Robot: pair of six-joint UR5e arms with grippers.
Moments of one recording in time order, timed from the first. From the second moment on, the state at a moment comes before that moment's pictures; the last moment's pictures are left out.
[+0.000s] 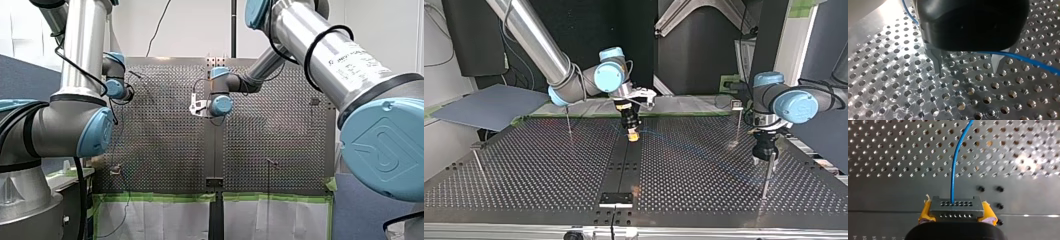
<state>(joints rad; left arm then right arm) 0.22 -1.79 -1.77 -2.69 -1.49 -2.16 2.35 -0.82 1.17 -0.29 1.70 1.63</state>
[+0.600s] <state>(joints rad) 0.23 -1.79 -1.77 -2.69 -1.49 -2.16 2.29 -0.82 1.36 -0.47 1.75 1.64</state>
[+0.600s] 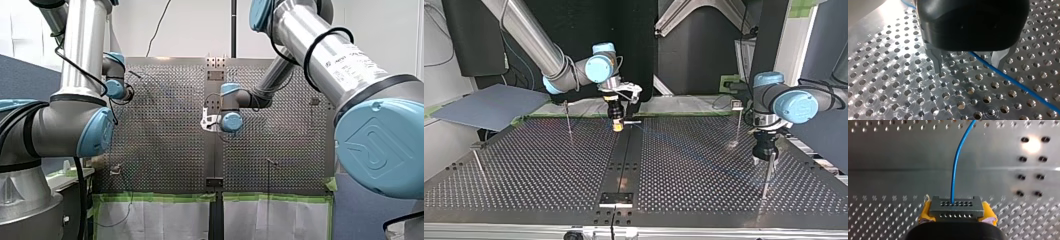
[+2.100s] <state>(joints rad) 0.23 -1.79 -1.77 -2.69 -1.49 -2.17 2.10 -0.80 1.82 -0.94 1.86 1.63</state>
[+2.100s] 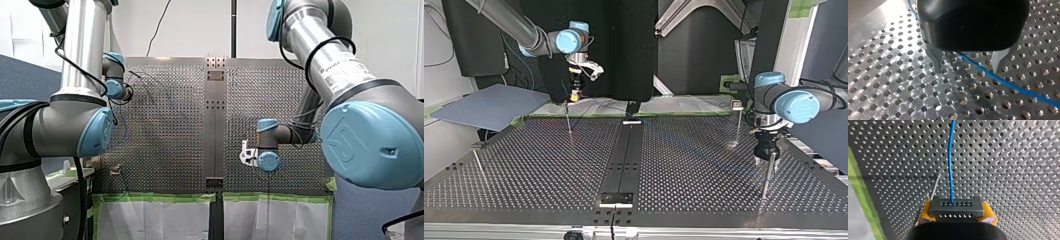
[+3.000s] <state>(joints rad) 0.23 -1.79 -1.77 -2.69 -1.49 -2.18 1.97 -0.73 2.05 -1.06 1.89 1.67</state>
